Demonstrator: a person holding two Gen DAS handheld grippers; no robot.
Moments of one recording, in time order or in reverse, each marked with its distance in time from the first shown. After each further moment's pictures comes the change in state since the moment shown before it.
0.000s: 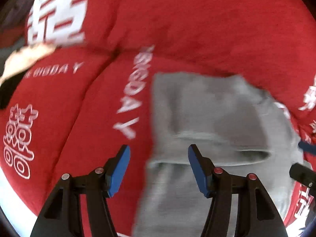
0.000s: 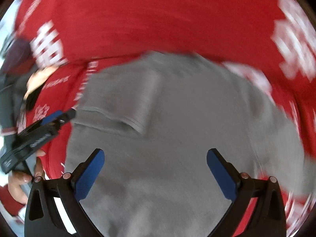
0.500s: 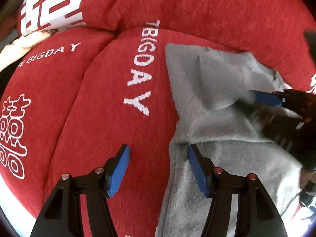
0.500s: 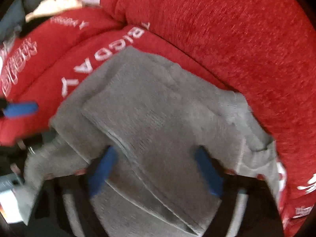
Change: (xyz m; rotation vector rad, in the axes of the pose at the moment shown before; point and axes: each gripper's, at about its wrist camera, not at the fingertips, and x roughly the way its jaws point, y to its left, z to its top) left arm 0.024 0.008 -0.018 0.060 0.046 0.003; right arm 0.129 0.118 0.042 -0.468 0.037 -0.160
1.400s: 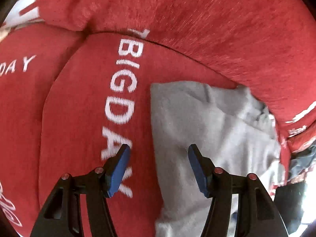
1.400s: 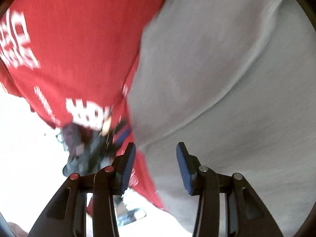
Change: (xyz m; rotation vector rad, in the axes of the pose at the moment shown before) left arm 0.046 0.019 0.109 -0.050 0.164 -0.275; right arm -0.021 -0.079 -0.160 1.228 -0.100 0.901
